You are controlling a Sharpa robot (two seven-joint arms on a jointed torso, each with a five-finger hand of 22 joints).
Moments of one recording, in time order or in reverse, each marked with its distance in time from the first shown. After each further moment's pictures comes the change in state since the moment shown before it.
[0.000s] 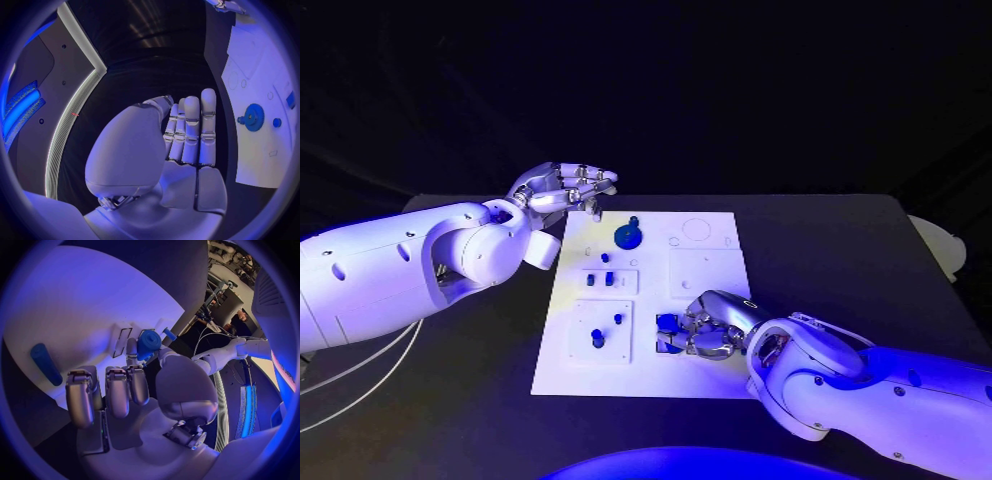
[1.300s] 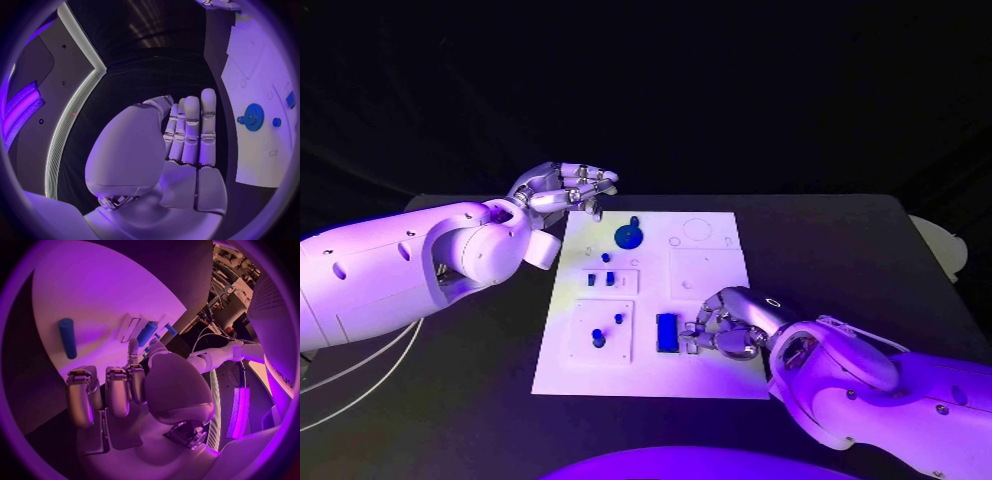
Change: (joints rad) left arm 0.000 -0.002 0.000 -0.001 0.000 0.002 -0.002; left_hand 0.000 0.000 0.000 0.000 0.000 0.000 0.000 0.000 0.000 0.000 0.000 0.000 0.000 0.000 0.000 0.000 0.000 0.000 0.000 0.000 0.000 0.000; right arm 0.007 -0.110 0.001 0.073 -0.087 -0.038 0.011; right_hand 0.204 0.029 -0.150 -0.007 -0.099 -0.024 0.002 0.029 -0.002 0.004 -0.004 -0.026 0.000 -0.004 -0.003 0.004 0.001 0.000 0.000 0.000 0.000 0.000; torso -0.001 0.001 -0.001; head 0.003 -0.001
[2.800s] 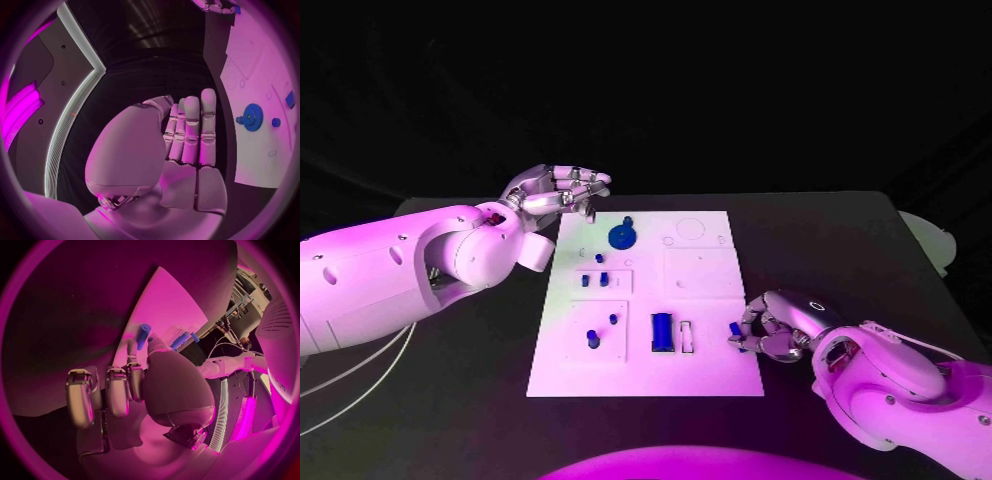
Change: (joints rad) left arm -0.003 -0.002 -0.004 -0.005 0.001 0.001 0.000; left_hand 0.000 0.000 0.000 0.000 0.000 0.000 0.000 0.000 0.000 0.000 0.000 0.000 0.000 0.000 0.000 0.000 0.000 0.000 0.000 0.000 0.000 0.000; right arm -0.037 -0.134 -0.001 -0.031 -0.094 0.021 -0.014; right_hand 0.084 -0.023 -0.008 0.003 0.017 -0.038 0.020 -0.049 -0.027 0.002 0.017 -0.056 0.003 0.000 0.008 0.000 0.000 0.000 0.000 0.000 0.000 0.000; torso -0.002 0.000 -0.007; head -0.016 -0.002
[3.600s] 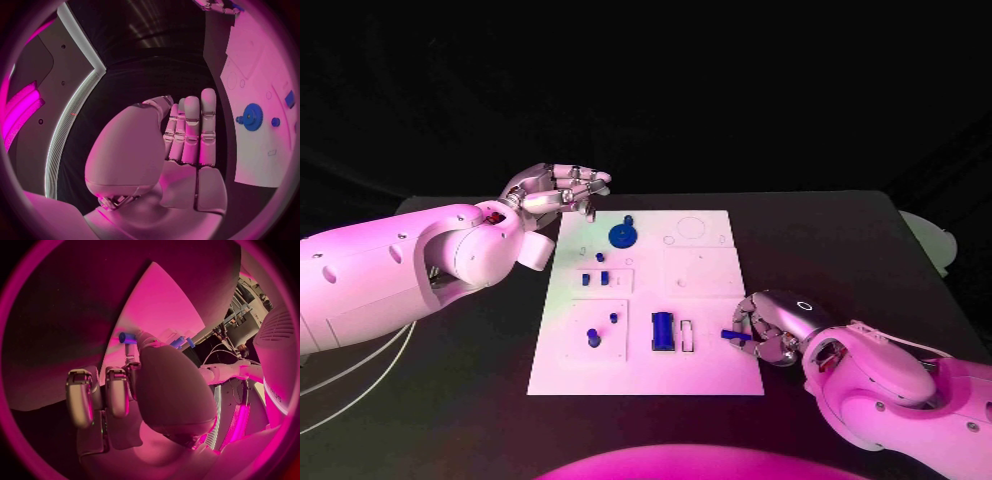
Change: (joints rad) left arm 0.000 -0.002 0.000 0.002 0.000 0.000 -0.001; left_hand -0.008 0.000 0.006 -0.006 0.000 -0.004 0.004 0.000 0.002 -0.007 0.000 0.009 0.000 0.000 0.000 0.000 -0.003 0.000 0.004 0.004 -0.005 -0.002; right arm -0.007 0.030 0.002 0.004 -0.089 0.030 -0.016; right_hand 0.208 -0.096 0.312 0.069 0.002 0.019 -0.001 -0.008 0.002 0.000 -0.011 -0.018 -0.005 0.000 0.000 0.000 0.000 0.000 0.000 0.000 0.000 0.000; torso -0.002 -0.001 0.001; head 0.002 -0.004
